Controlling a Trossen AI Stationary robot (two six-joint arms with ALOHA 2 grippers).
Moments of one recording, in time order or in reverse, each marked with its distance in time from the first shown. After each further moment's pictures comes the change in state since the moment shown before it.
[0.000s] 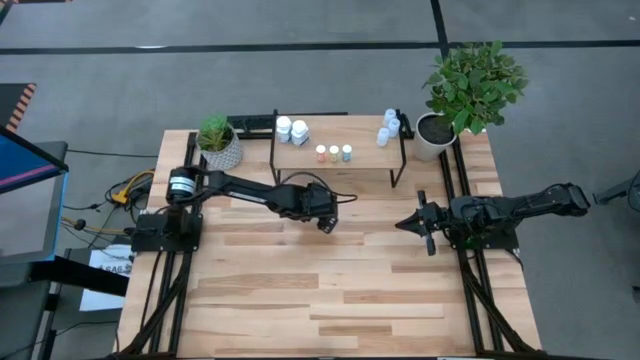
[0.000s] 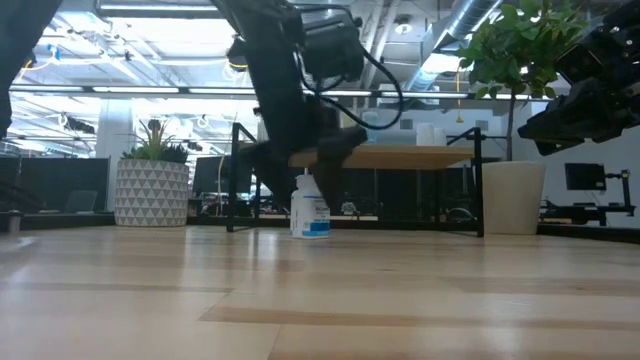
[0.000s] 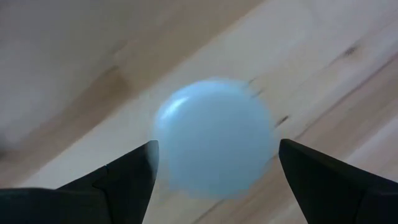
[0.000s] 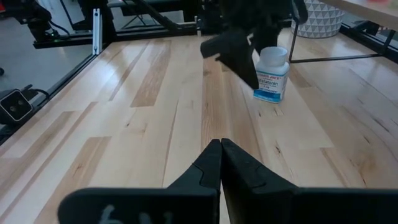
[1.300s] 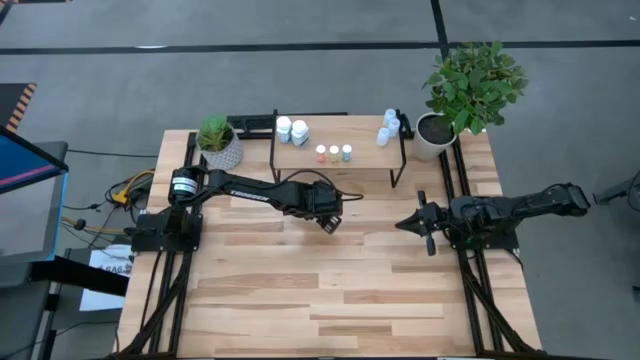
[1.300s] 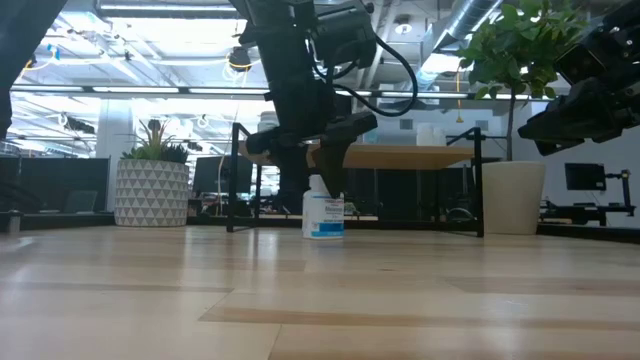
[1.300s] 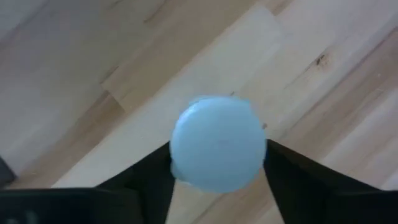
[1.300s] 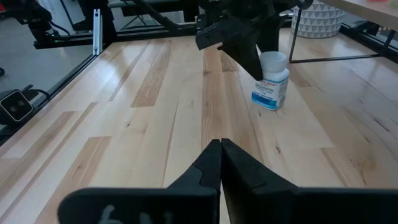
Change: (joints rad) left arm -0.004 0.030 0.111 -0.070 -0.001 0.086; right arm 0.000 0.000 0.000 0.000 0.000 0.000
